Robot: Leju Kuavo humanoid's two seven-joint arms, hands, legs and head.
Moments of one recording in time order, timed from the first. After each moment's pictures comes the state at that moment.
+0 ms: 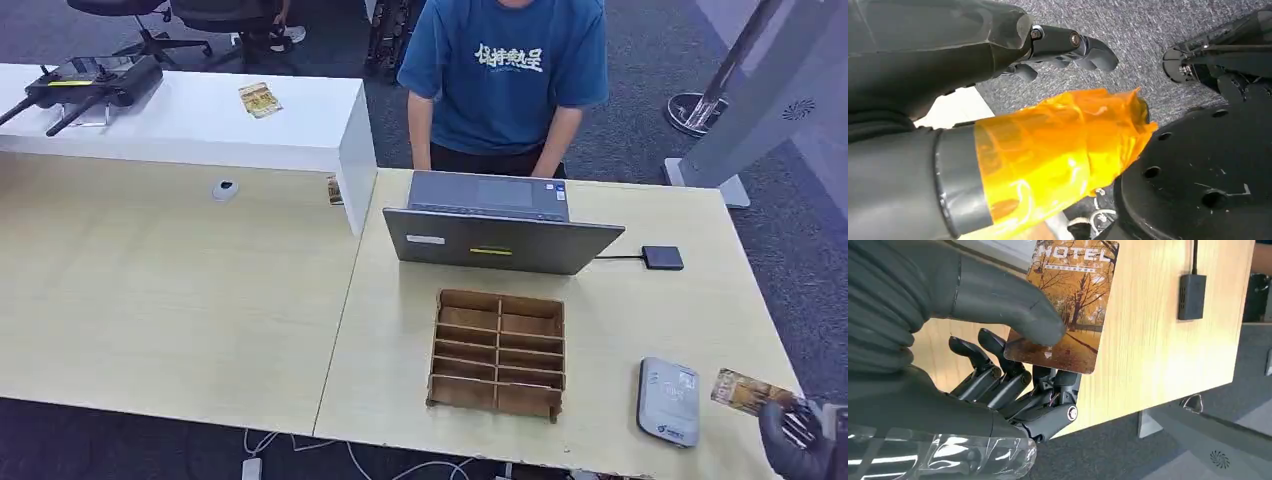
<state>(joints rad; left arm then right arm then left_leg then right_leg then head) 0.14 0.08 -0.05 -0.01 -0.03 -0.34 -0.21 0.08 -0.28 -0.29 -1.34 -0.09 -0.05 -0.08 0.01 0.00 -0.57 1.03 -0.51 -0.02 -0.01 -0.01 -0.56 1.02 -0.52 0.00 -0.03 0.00</state>
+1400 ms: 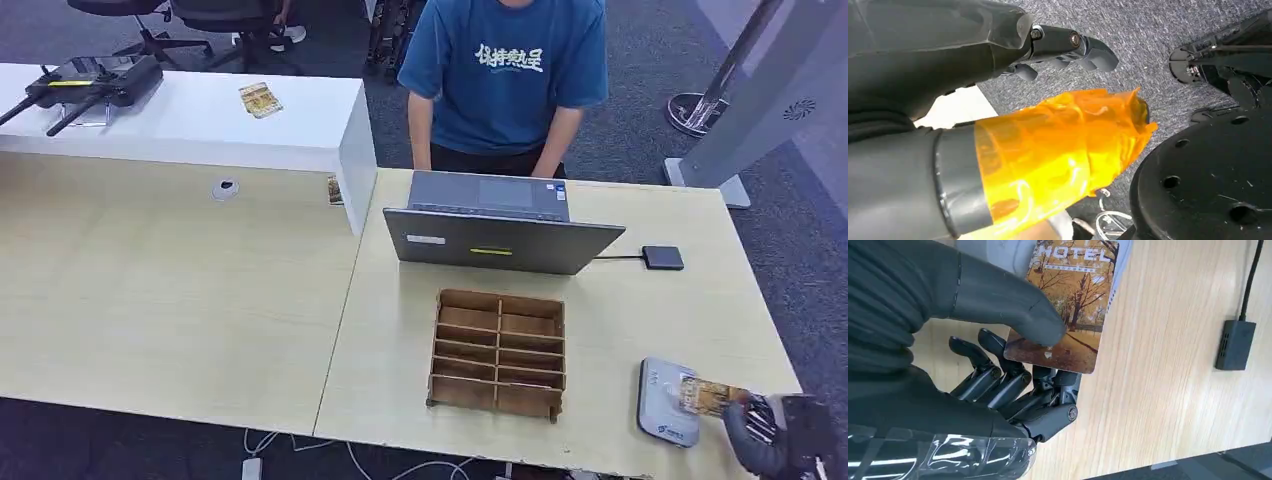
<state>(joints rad) 0.15 0.09 -0.05 -0.01 -0.04 -0.36 -0.21 0.06 -0.32 -0.19 -1.29 -0.05 -0.02 -0.04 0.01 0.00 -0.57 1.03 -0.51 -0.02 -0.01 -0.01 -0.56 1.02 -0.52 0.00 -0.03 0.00</state>
